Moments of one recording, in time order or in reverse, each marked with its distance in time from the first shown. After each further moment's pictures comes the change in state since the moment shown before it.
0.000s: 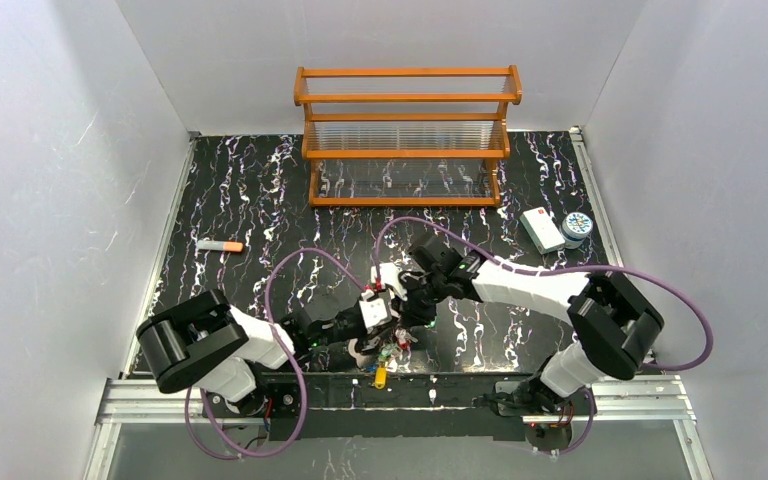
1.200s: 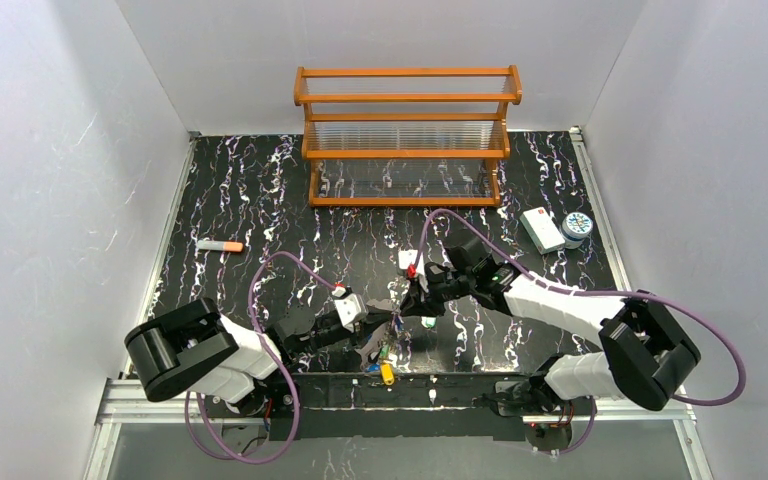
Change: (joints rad) left arm -0.001 -0.071 -0.134 0.299 -0.071 -0.171; right arm -0.128 -0.212 -0.230 0.369 -0.221 0.091
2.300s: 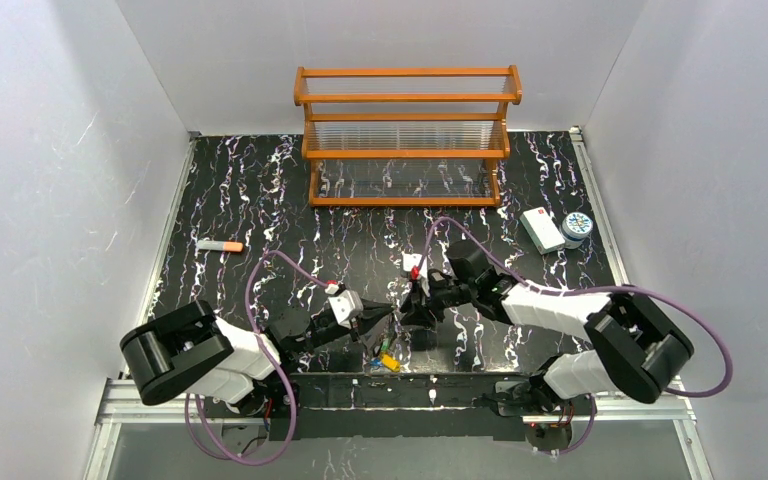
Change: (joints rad) left arm 0.000 -0.022 0.003 0.055 -0.029 -0.016; right arm -0.004 0.069 -0.109 0.239 -0.019 0.142
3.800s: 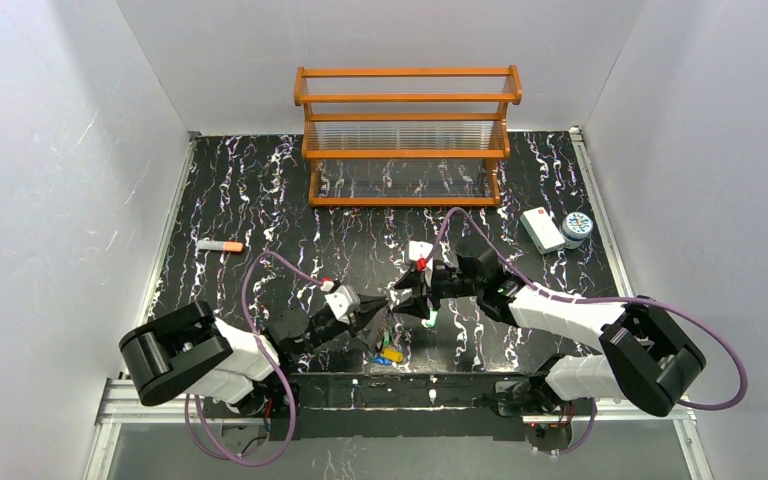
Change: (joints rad) left arm 0.000 -0.018 -0.013 0.009 -0.093 -0.007; right arm 0.000 -0.093 -0.009 0.159 0.037 0.048
